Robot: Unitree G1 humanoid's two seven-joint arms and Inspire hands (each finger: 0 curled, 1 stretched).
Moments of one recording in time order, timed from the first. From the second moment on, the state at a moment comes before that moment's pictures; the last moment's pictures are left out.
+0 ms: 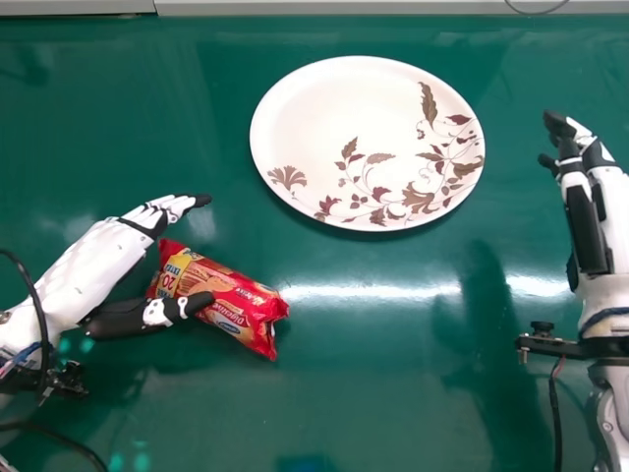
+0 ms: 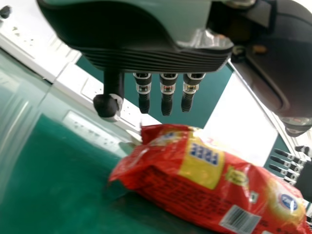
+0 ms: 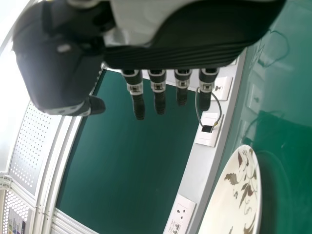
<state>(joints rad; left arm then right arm) 0.13 0.62 0.26 -0.08 0.35 -0.77 -0.27 0.12 -0.25 -0.28 -0.45 -0.02 -0.07 0.10</state>
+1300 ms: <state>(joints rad) 0.08 0.88 0.17 -0.08 0.48 -0.84 -0.32 0.11 -0.29 -0.31 -0.46 -0.01 -0.01 0.12</state>
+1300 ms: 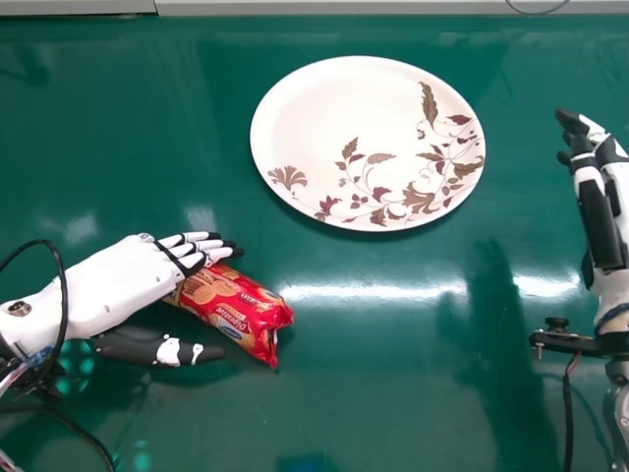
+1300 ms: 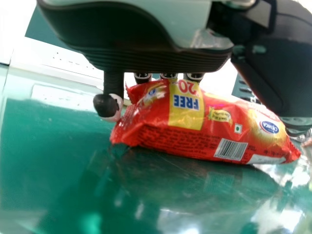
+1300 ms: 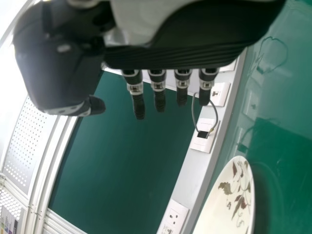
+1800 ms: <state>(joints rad) -0.05 0.86 0.07 -0.08 0.89 -0.80 -0.03 0.10 -0.29 -0.32 -0.48 -0.01 -0.01 0.12</state>
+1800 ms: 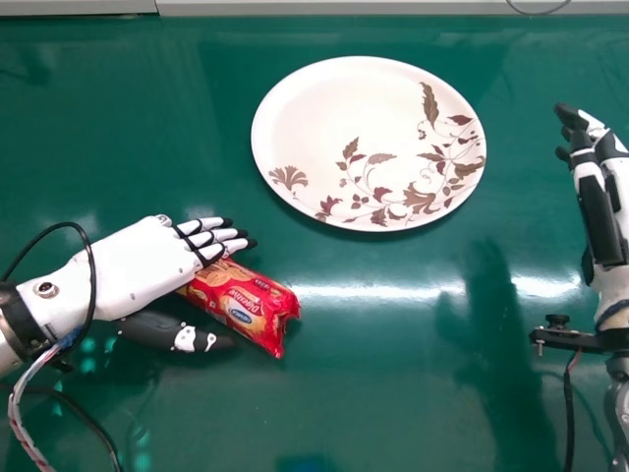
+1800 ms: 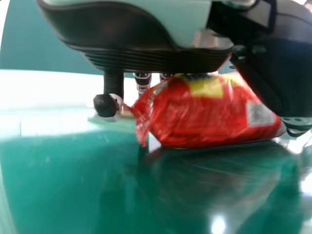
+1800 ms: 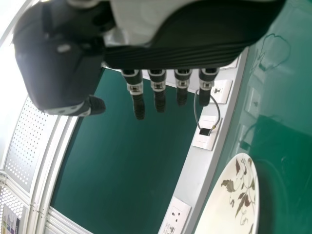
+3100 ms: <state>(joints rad) -0.10 0.90 -0.14 -0.10 0.94 -0.58 0.23 0.13 -0.29 -0.35 -0.51 -0.08 -0.04 0.06</state>
